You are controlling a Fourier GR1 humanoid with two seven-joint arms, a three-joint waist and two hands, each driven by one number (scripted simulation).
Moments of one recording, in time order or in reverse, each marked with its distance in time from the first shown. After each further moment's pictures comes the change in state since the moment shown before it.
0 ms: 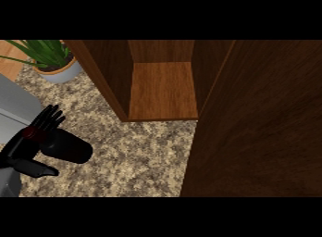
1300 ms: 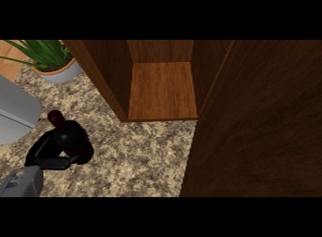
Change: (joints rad) left arm -0.087 -0.043 -0.112 0.242 0.014 0.026 -0.123; right arm -0.016 -0.080 0.007 0.003 -0.008 -0.060 -0.019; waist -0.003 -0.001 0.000
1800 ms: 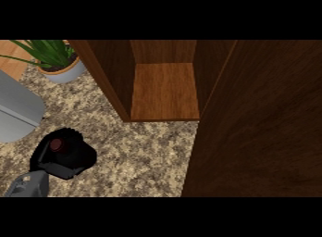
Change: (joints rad) left arm 0.049 -0.042 -0.008 -0.060 -0.004 0.187 -0.130; right arm 0.054 -0.036 0.025 -0.002 -0.001 -0.023 -0.049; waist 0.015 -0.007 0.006
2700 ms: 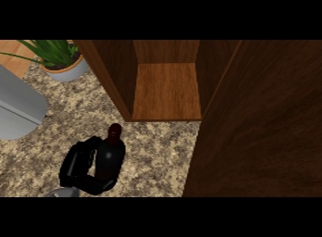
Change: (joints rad) left arm 0.226 -0.225 -0.121 -0.433 0.031 0.166 0.092; right arm 0.068 -0.056 0.021 -0.007 0.005 -0.036 -0.065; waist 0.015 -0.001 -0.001
